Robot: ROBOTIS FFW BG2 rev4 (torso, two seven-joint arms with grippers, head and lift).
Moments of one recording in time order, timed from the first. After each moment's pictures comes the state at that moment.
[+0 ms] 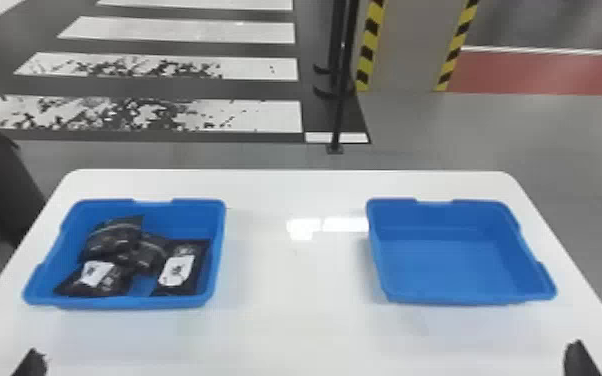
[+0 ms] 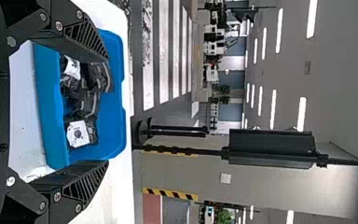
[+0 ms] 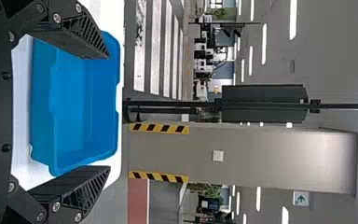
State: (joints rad) left arm 1.05 0.02 0.42 -2.29 0.35 -0.18 -0.46; right arm 1.02 0.00 -0.37 -2.19 -0.29 -0.32 0.31
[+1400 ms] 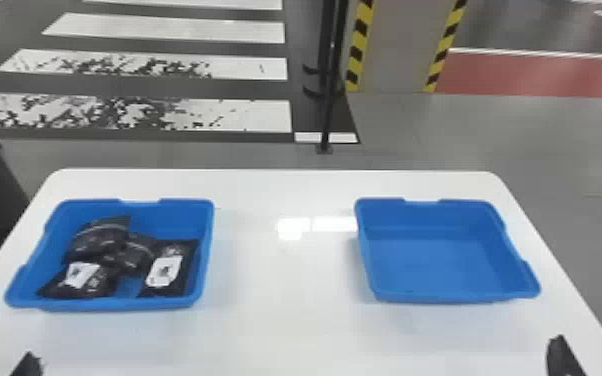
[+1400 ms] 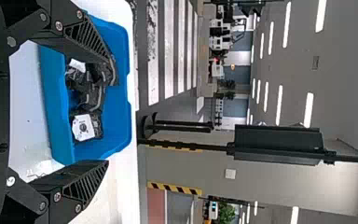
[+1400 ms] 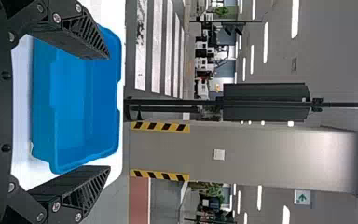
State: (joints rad) left arm 1.04 0.03 0.40 -2.29 0.34 -0.15 -0.46; right arm 1.00 0.00 -0.38 -2.18 -0.29 -0.31 0.31
